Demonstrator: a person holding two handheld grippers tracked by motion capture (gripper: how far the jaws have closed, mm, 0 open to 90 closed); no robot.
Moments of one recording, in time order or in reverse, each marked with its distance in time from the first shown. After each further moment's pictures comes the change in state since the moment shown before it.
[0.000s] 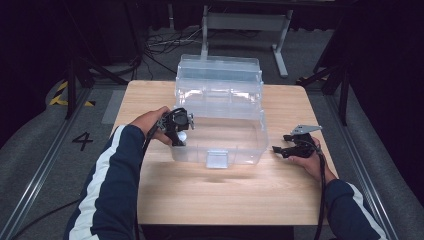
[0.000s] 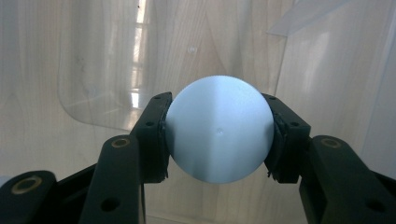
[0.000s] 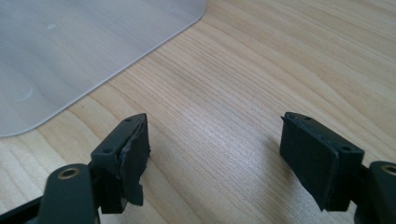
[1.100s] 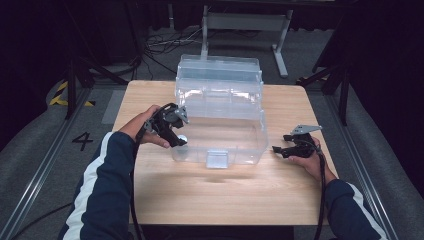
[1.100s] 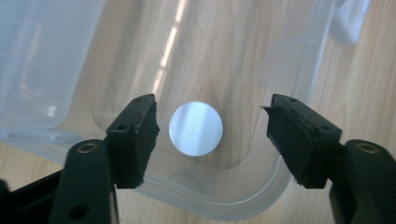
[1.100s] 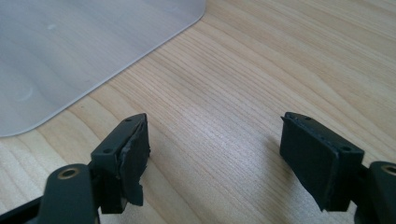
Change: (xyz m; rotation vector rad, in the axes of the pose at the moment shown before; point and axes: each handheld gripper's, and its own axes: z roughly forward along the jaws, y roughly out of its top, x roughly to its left) left arm -0.029 -0.019 -0.042 -0.278 0.127 -0.096; right arm 0.000 0.000 0.000 0.000 0.002 0.000
